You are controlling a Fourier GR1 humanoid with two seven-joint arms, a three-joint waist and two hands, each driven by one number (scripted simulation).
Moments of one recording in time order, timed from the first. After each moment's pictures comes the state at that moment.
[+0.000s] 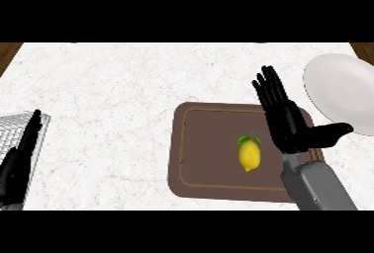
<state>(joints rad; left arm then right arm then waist) 0.08 0.61 -0.19 -1.56 0.04 0.43 -0.04 -0.30 -0.20 0.24 -1.45 -0.41 -0.16 -0.15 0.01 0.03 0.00</state>
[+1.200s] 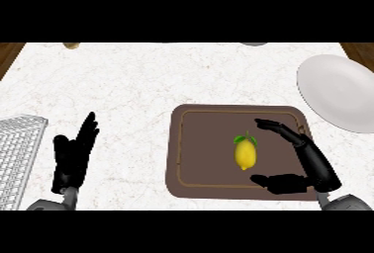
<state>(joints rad) -0.04 0.34 -0.25 -1.47 0.19 0.37 0.18 -0.10 -0.49 0.39 -1.54 -0.01 -0.16 -0.30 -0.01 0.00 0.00</state>
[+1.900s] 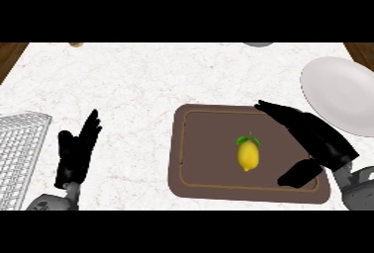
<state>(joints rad) -0.07 0.33 -0.24 -1.42 0.18 0.34 0.17 -0.33 -0.72 0.50 -1.69 0.24 0.13 0.26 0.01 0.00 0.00</state>
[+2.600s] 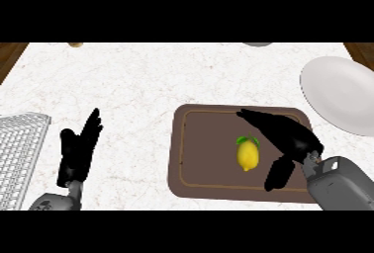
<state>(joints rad) -0.07 0.28 -0.19 -1.42 0.12 0.30 0.19 -0.39 -0.52 0.50 -1.62 0.33 0.42 0.48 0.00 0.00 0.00</state>
